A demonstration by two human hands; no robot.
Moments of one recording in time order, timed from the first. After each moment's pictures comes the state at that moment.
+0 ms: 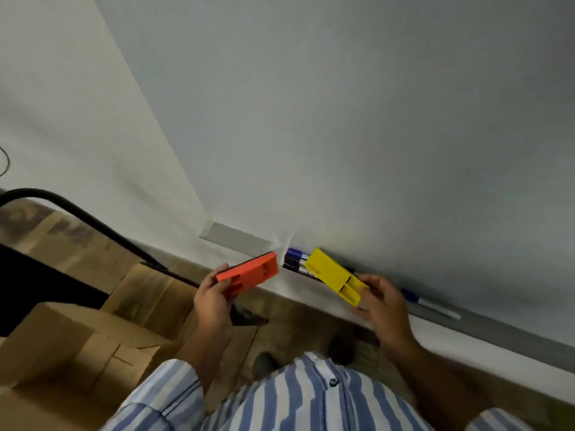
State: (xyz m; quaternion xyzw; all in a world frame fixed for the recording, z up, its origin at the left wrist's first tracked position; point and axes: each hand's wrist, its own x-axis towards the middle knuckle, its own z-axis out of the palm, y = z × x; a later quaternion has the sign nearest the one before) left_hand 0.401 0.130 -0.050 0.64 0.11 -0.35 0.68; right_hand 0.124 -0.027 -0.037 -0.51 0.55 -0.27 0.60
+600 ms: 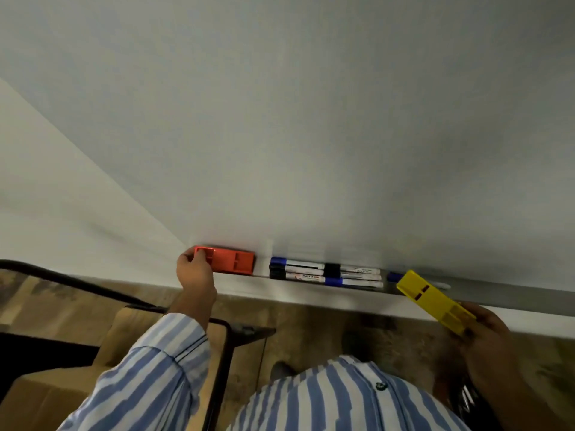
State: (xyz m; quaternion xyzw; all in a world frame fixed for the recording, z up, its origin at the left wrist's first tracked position) left_hand 0.487 0.026 -0.066 0.77 0.05 -0.25 0.58; right_hand -0.057 -0.014 -0.036 -0.32 0.68 -0.40 0.53
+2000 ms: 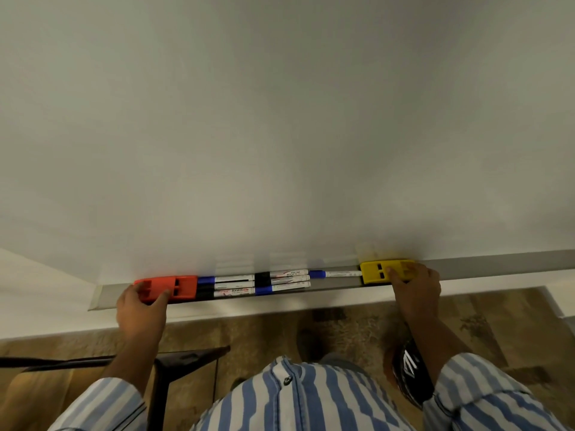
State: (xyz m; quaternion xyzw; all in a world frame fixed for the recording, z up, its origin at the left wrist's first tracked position) left_hand 0.422 0.039 -0.069 0.87 -0.23 -0.24 0.36; right_hand -0.107 -0.085 -0.058 -0.48 0.82 -0.22 0.20
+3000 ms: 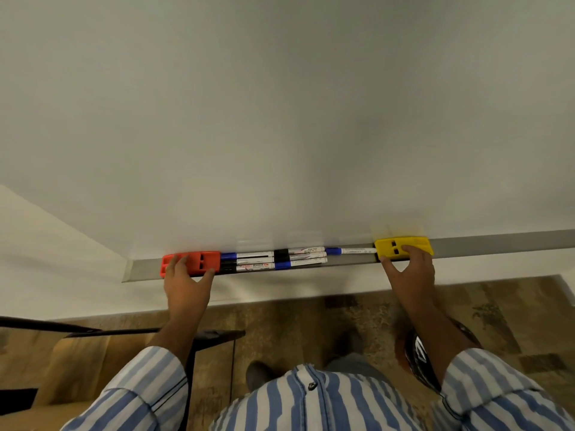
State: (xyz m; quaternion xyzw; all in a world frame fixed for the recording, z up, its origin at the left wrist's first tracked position) left_hand 0.388 0.052 -0.048 0.86 -0.34 -0.23 0.30; right_hand -0.062 -0.042 -0.059 -0.54 0.77 -0.27 0.18
